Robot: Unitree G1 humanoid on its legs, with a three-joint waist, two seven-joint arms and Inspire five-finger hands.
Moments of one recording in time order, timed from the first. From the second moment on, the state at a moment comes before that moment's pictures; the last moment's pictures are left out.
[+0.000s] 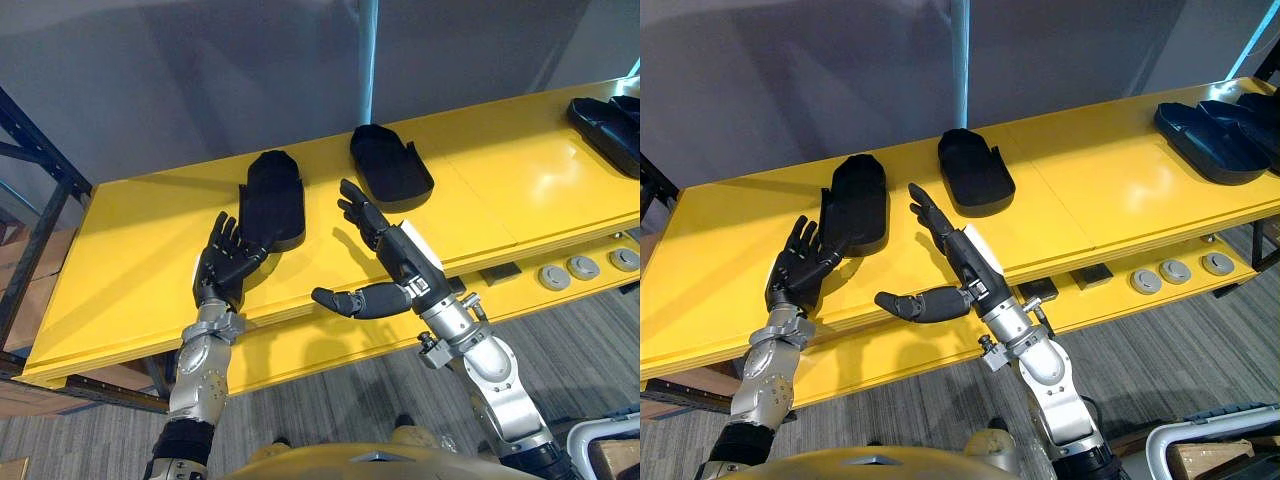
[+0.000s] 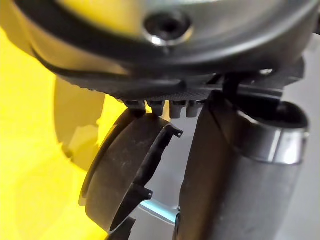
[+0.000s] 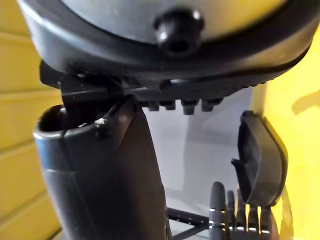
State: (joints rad) left arm 0.02 0.16 0.01 0.24 -0.67 -0.21 -0.05; right arm 0.13 -0.32 0.24 -0.27 0.12 -0.30 0.30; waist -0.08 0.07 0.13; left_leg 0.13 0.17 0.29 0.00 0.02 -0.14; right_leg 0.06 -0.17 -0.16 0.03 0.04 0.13
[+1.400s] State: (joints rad) left arm 0.00 0.21 -0.03 0.28 -0.75 -0.17 -0.14; right arm 0.10 -0.32 0.25 -0.23 0.12 -0.29 0.29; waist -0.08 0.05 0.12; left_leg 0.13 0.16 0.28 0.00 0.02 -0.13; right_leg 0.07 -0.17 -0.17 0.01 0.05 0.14
